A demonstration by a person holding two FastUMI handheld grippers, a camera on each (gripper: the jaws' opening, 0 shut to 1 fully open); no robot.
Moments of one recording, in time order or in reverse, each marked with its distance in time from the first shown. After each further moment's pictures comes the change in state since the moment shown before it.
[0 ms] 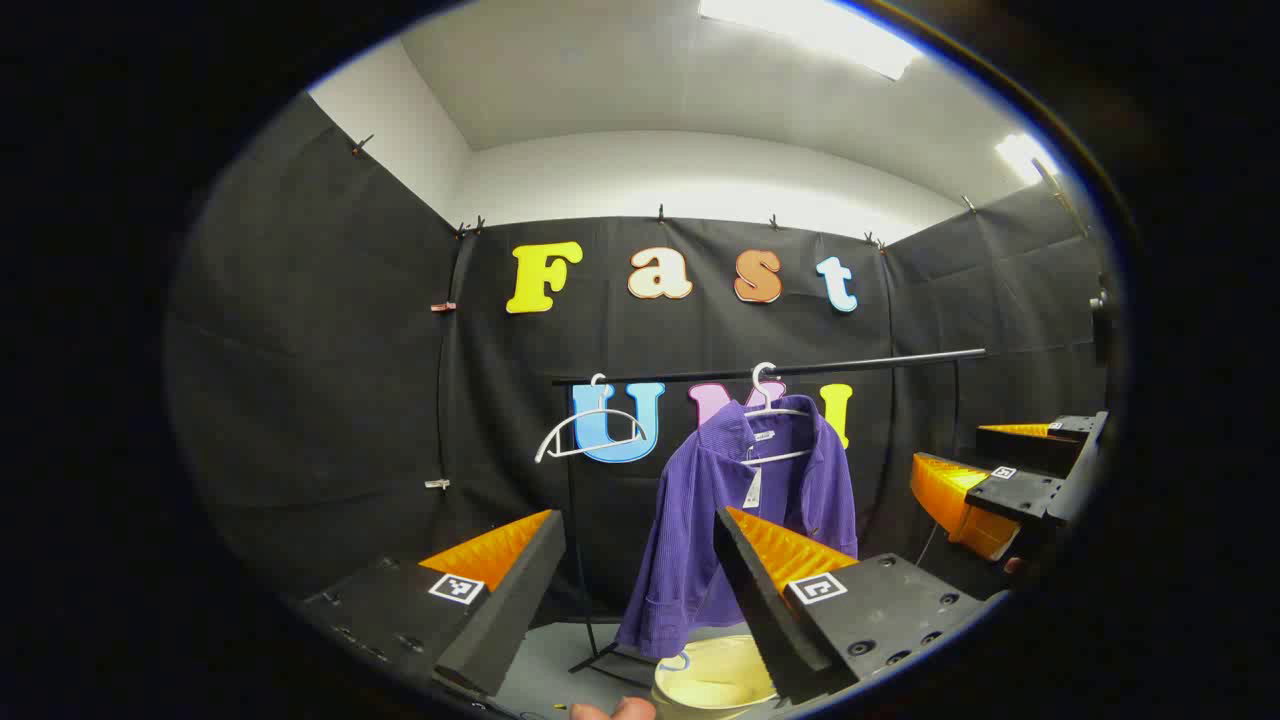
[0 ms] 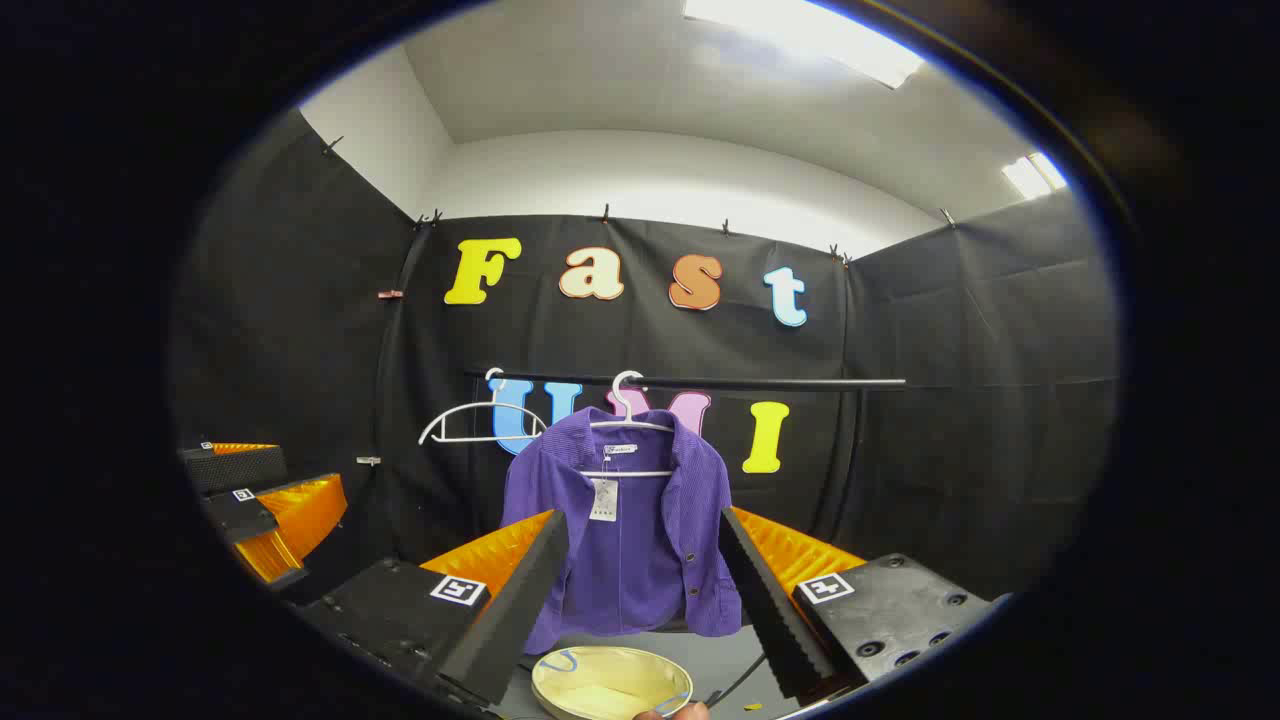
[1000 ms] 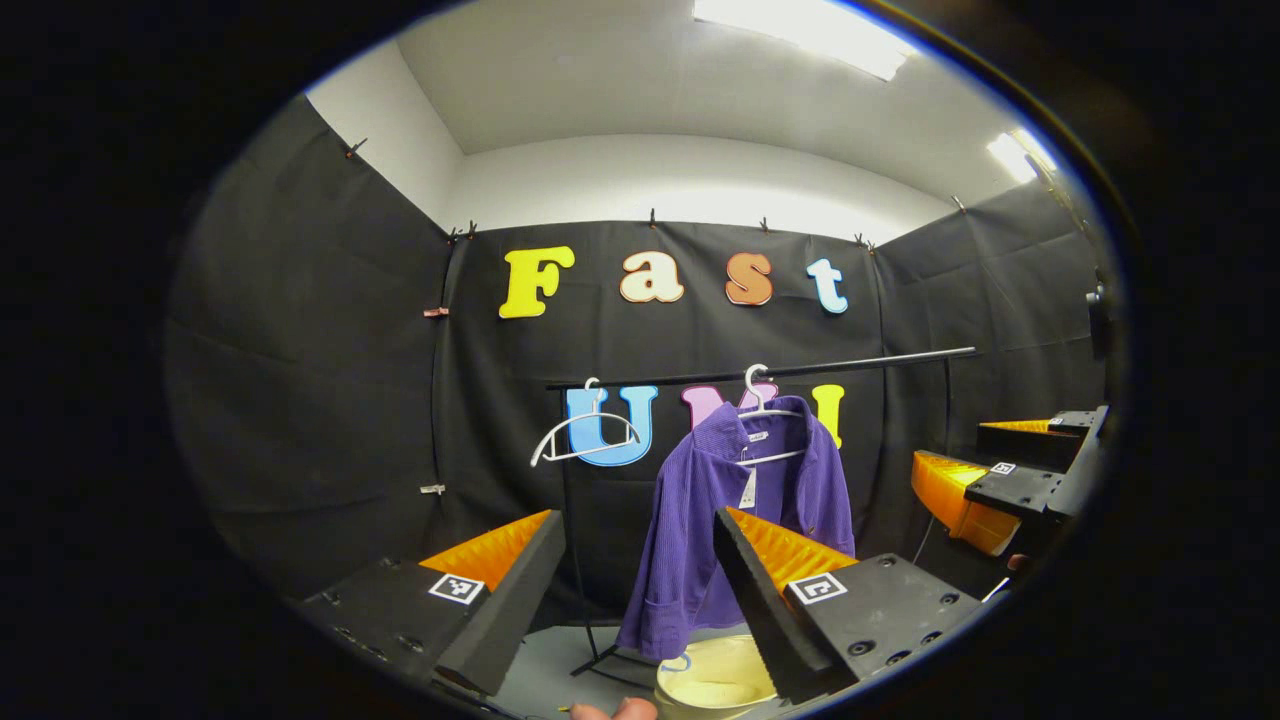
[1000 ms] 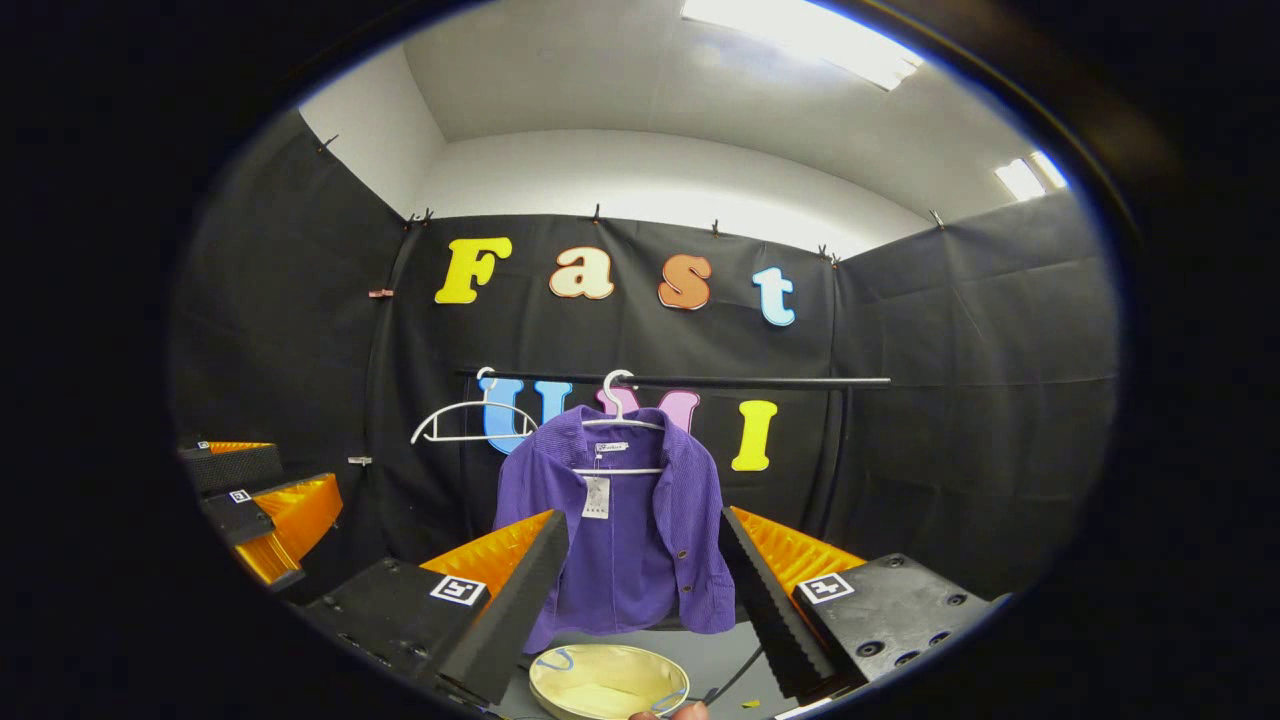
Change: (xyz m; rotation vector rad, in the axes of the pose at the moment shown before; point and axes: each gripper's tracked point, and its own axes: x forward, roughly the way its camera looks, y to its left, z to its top) left arm 0.001 0.000 0.001 0.015 -0.007 -0.031; right arm -0.006 -0.003 -0.002 0.000 -0.003 -0.040
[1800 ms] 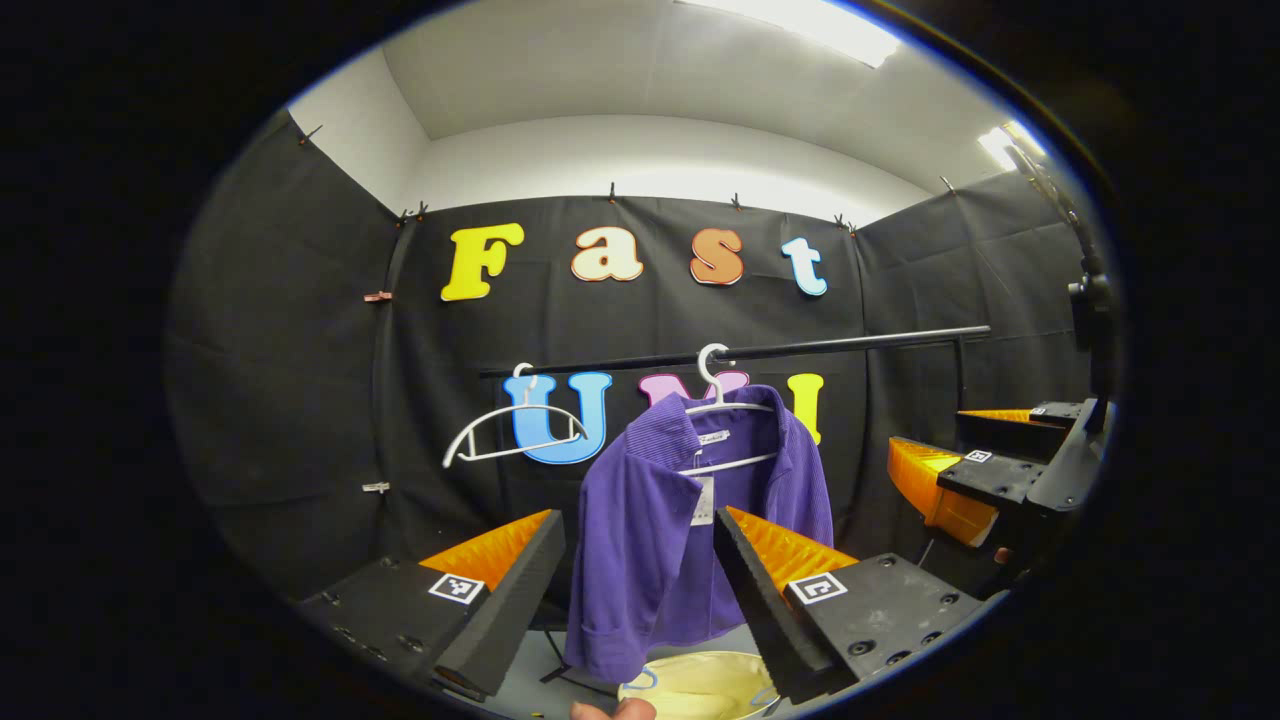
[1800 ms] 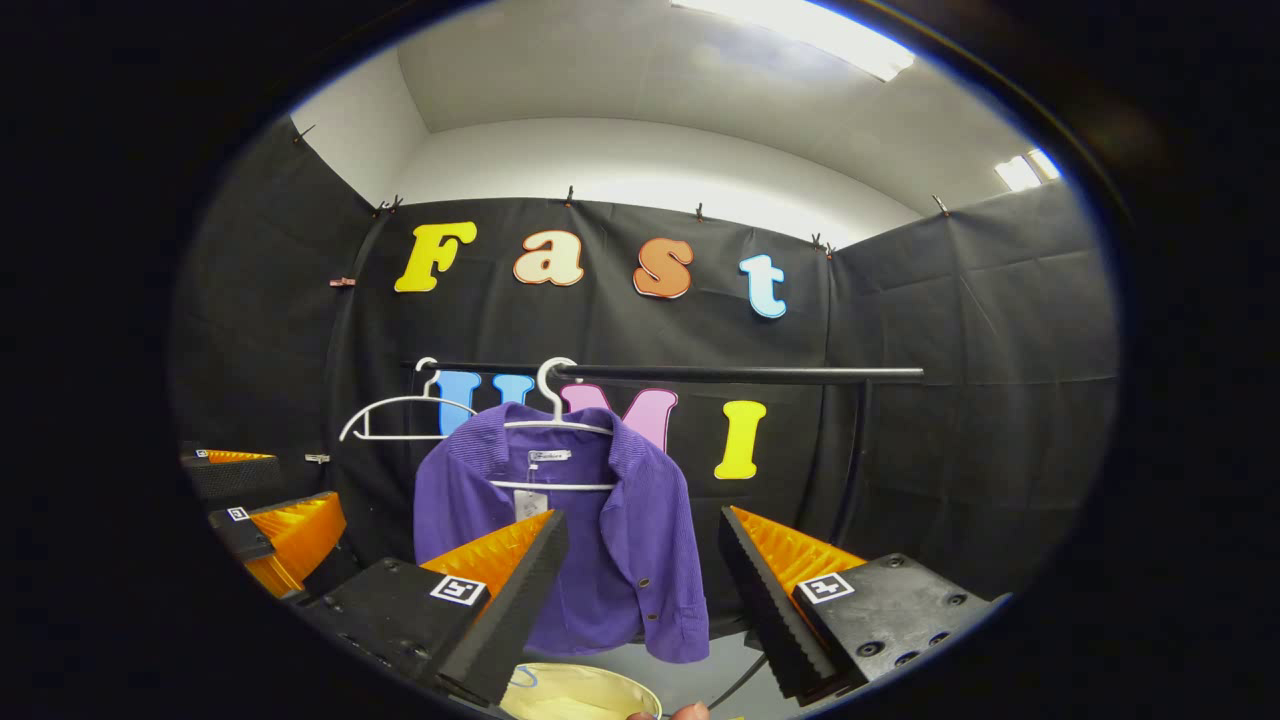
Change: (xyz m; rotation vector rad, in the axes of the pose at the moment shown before) left arm 0.146 -0.099 -0.019 0.004 0.029 -0.073; right arm 0.143 -0.071 -0.027 -0.009 -0.006 -0.022
